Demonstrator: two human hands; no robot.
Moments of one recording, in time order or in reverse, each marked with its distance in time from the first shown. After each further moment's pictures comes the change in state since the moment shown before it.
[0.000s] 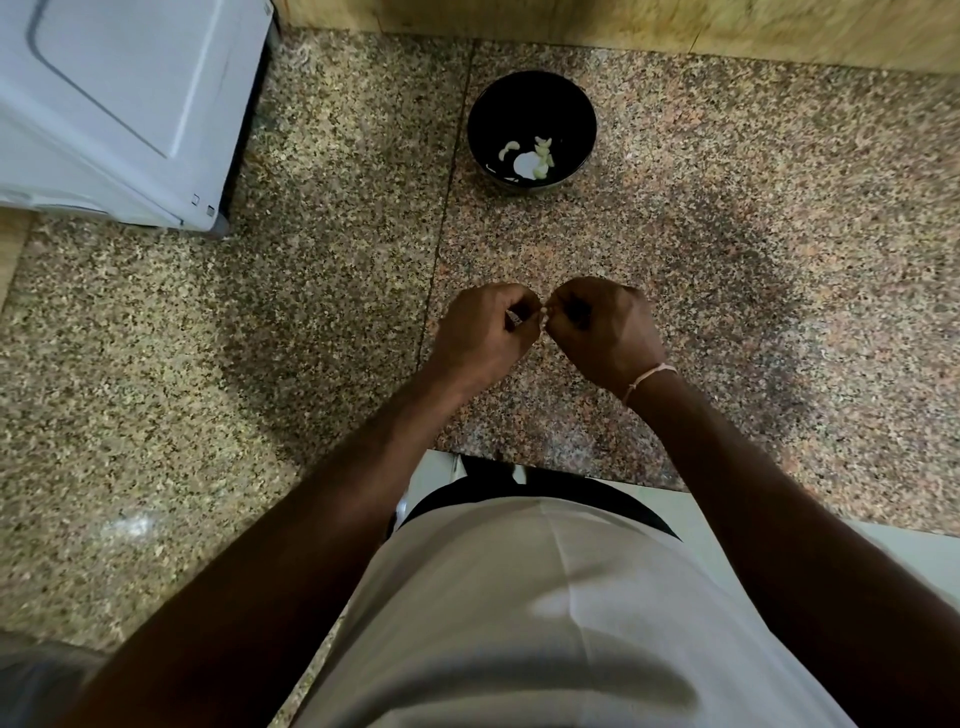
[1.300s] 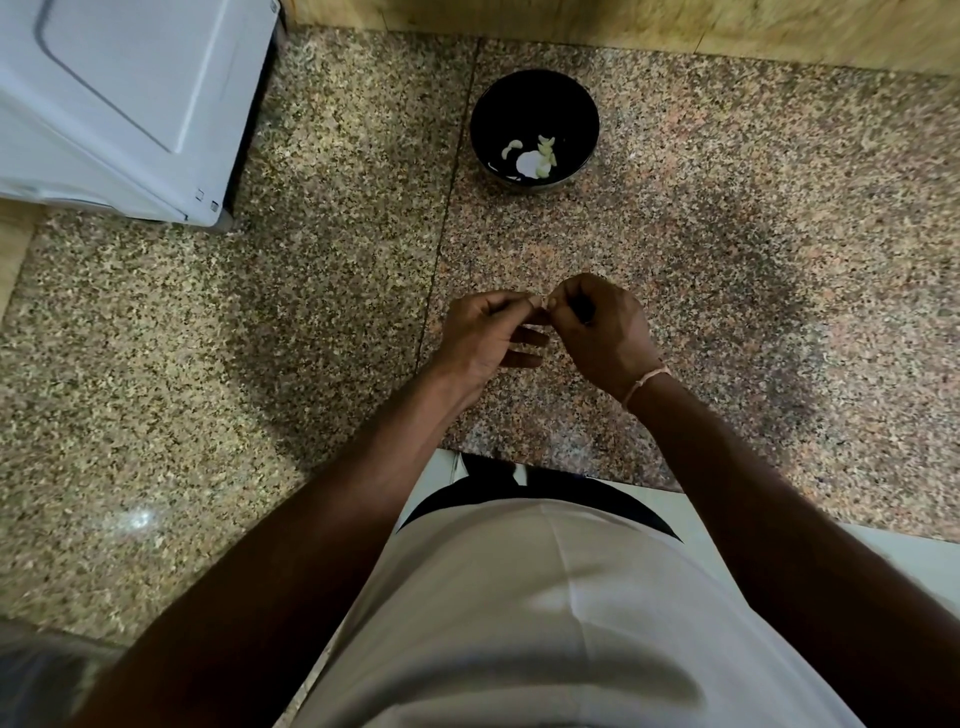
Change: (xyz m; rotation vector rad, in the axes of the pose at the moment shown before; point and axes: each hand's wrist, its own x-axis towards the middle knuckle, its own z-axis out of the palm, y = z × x) left_hand -0.006 0.000 0.013 -0.918 -0.026 -0.462; right_hand -0.001 -0.004 0.001 0.215 -0.033 0.168
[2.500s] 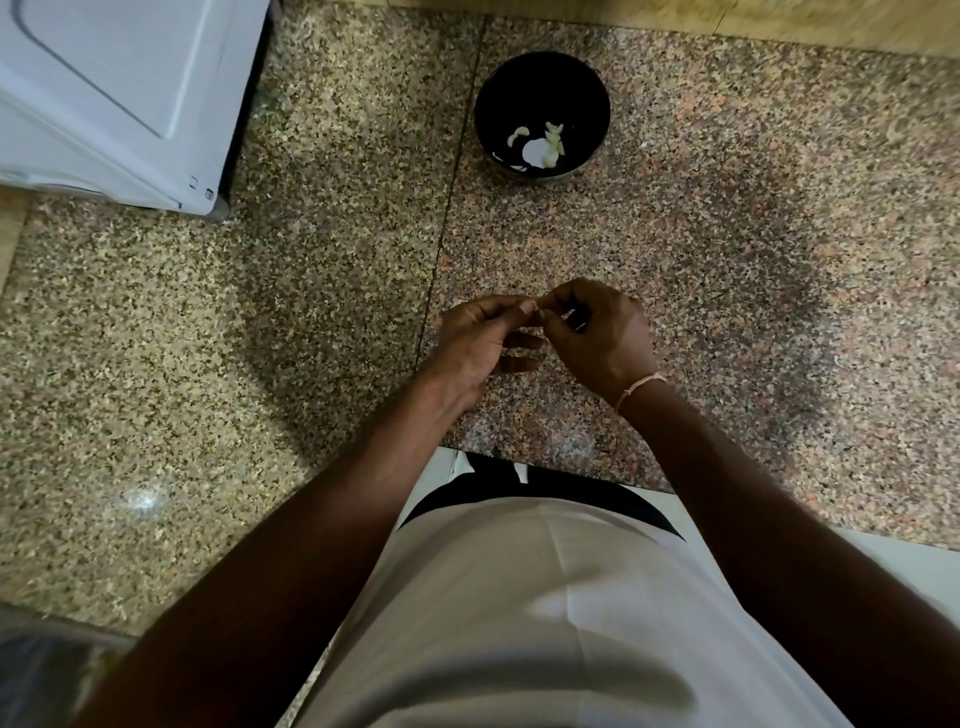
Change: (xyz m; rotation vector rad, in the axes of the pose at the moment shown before) left_hand 0.006 -0.010 -0.007 -0.100 0.079 -0.135; right_hand 0.002 0.008 0.009 -0.079 0.015 -0.058
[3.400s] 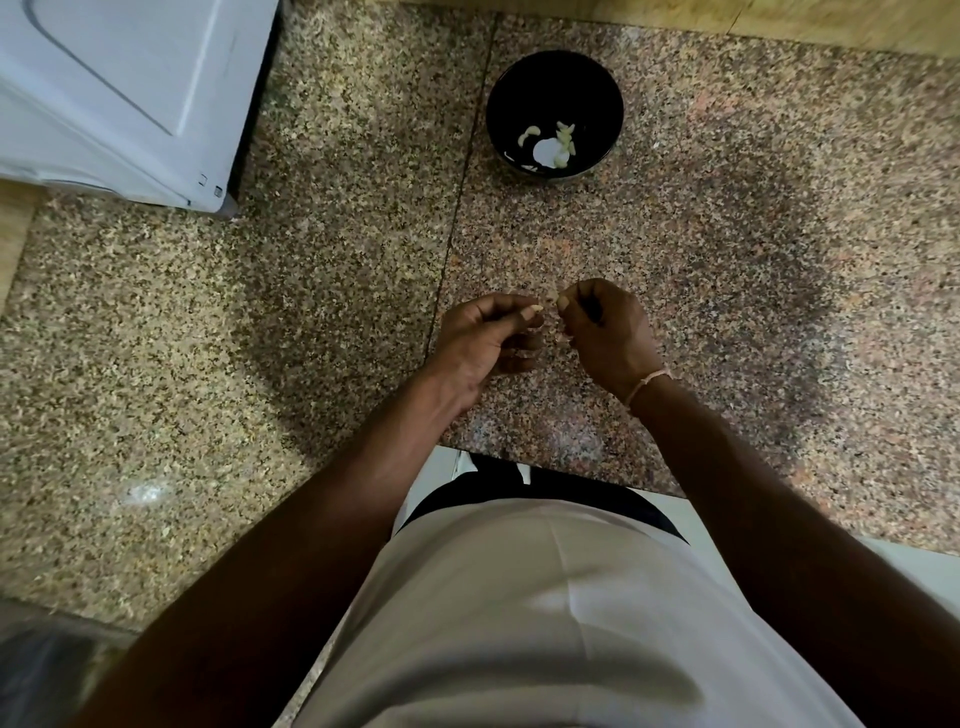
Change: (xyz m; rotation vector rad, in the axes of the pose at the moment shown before) left_hand 0.002 0.002 -0.011 -0.016 0.007 -0.028; right_hand 0.010 0.011 0.011 0.185 -0.077 0.195
